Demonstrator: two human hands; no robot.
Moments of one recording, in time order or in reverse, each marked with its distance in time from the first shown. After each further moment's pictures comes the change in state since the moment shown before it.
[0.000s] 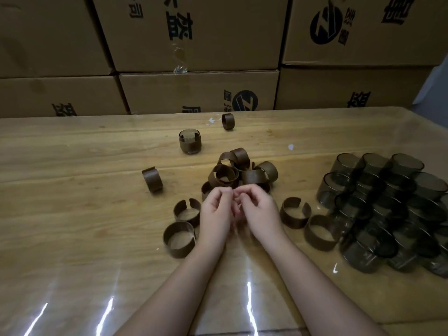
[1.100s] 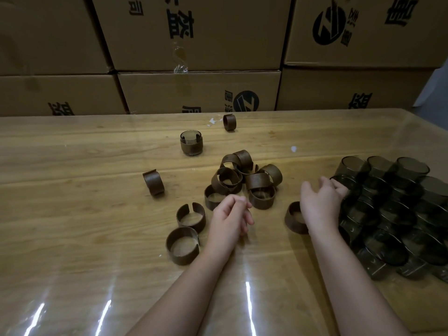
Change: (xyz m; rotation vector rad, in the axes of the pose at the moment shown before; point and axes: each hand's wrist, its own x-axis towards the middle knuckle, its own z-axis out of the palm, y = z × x) left_hand -0.001 0.006 0.002 0.019 -0.172 -0.122; right_hand 0.031 0.012 -0.068 -0.272 0.546 0.301
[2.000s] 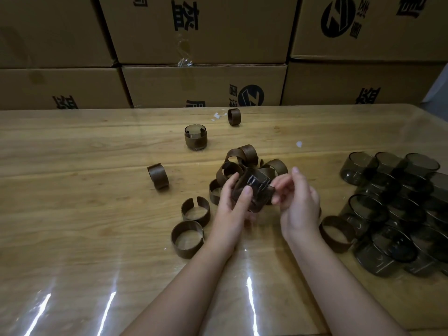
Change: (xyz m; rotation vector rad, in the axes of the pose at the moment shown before) left_hand 0.003 -0.008 -0.004 -0.159 -0.049 0.019; right_hand -0.050 -0.022 0.024 0.857 -0.296 -0.134
